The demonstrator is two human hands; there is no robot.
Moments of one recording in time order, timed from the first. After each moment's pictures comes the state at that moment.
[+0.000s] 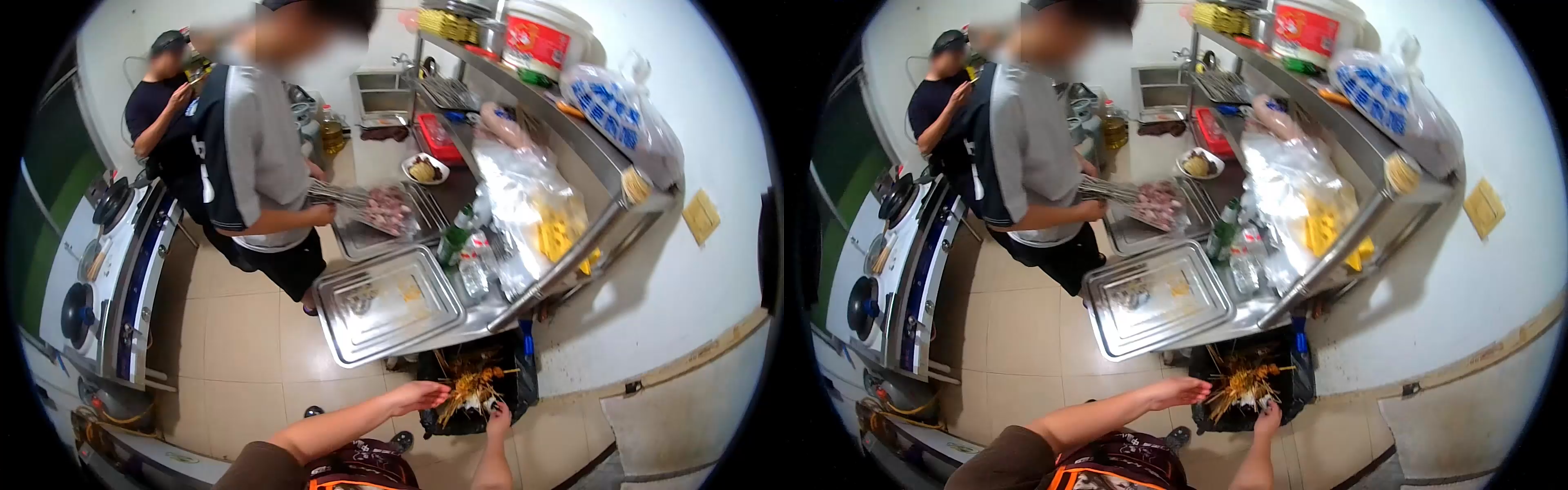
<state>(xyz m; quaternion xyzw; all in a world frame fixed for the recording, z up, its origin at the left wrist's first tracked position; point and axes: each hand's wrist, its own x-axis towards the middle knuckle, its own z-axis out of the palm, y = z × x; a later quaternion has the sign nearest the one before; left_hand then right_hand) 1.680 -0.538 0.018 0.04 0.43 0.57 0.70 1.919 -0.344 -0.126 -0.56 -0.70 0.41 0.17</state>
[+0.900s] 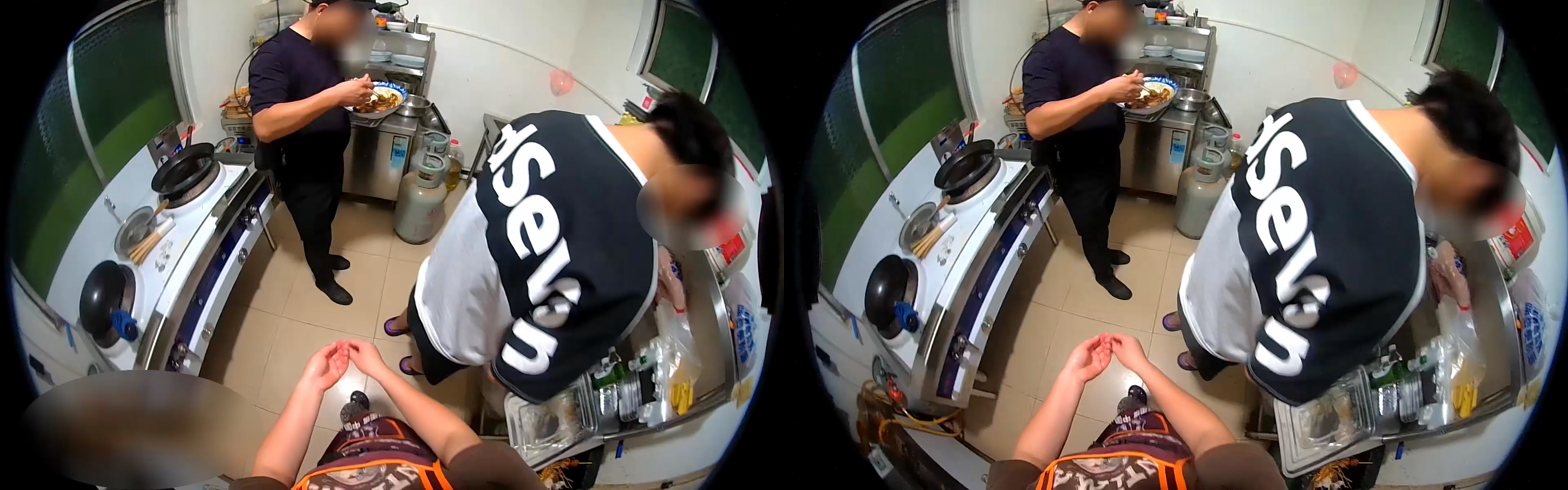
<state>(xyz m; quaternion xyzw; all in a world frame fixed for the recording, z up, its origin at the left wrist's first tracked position) 1.182 -1.076 0.007 -0.23 0.19 0.91 0.27 1.164 -0.936 -0.028 0.07 -0.77 0.63 -0.10</state>
